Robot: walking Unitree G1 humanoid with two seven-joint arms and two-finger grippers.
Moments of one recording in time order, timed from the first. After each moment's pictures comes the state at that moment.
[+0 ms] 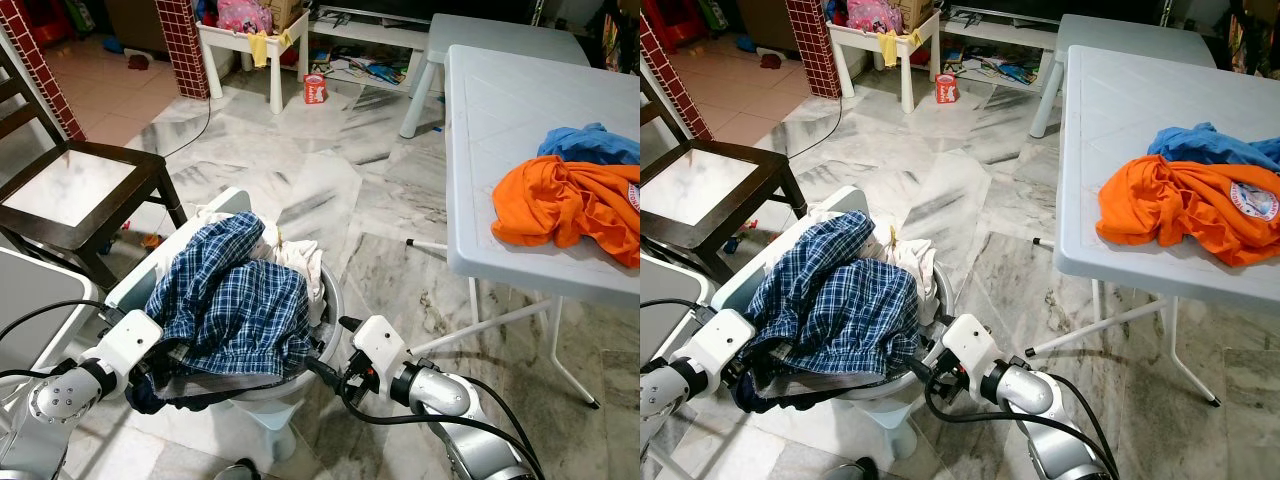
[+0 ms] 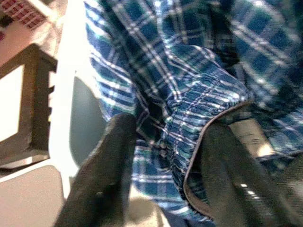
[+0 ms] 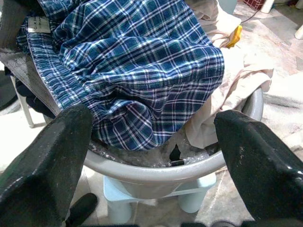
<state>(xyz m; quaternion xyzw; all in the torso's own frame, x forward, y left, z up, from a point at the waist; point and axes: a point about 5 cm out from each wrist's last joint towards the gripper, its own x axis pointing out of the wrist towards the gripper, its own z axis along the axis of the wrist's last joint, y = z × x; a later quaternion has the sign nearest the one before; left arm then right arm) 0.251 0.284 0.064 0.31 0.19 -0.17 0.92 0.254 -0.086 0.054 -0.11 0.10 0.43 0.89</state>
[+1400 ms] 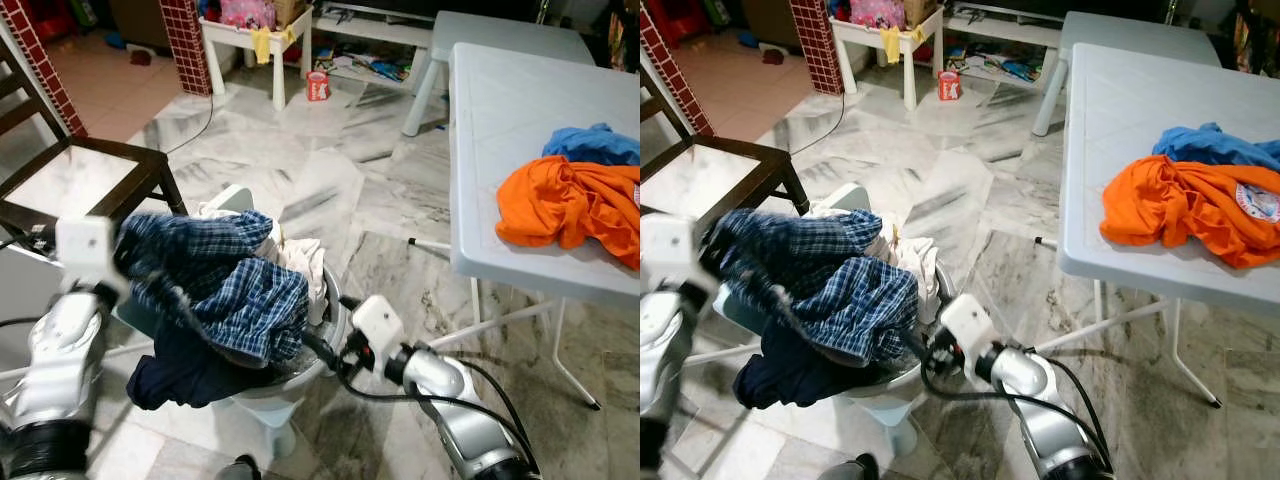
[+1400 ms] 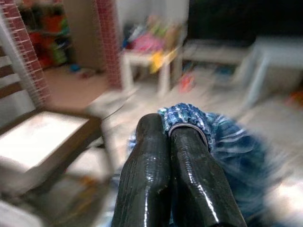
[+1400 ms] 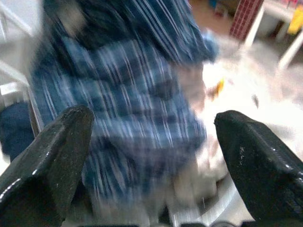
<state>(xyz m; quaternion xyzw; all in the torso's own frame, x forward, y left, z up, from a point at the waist) 0.324 0.220 0.173 0.02 -0.08 -0.03 1.00 0.281 -0.062 0.091 -0.07 0.04 0.42 0.91</state>
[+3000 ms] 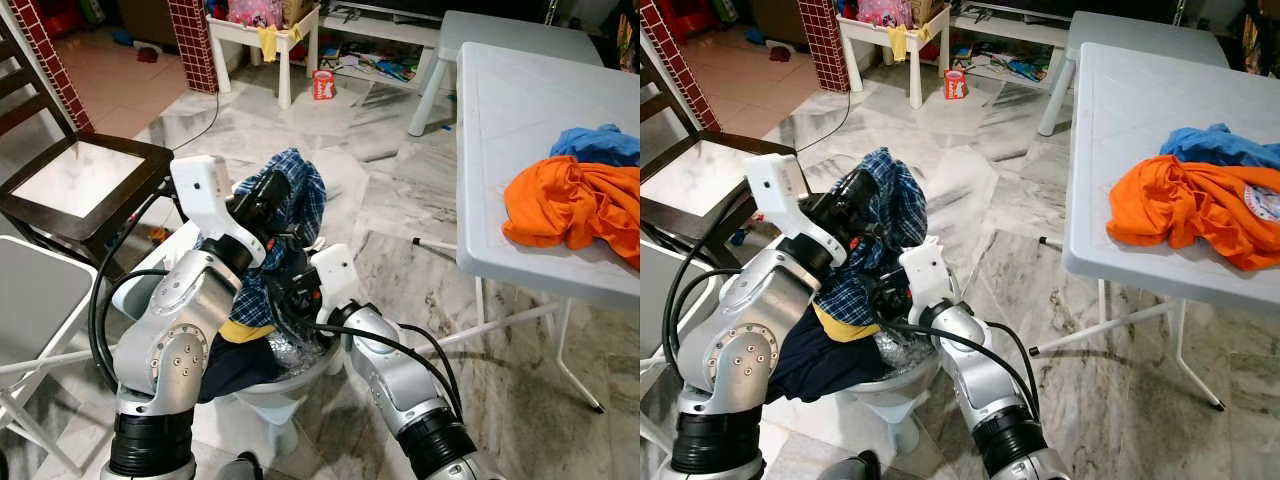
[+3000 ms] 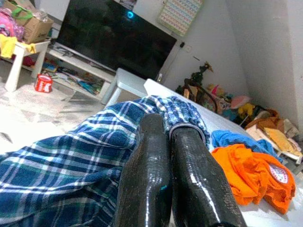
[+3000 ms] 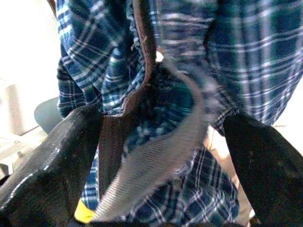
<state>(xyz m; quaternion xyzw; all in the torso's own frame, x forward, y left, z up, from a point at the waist) 0.297 0.109 0.221 -0.22 -0.07 -0.24 0.94 0.306 -0.012 0.107 0.02 0.05 0.33 0.94</state>
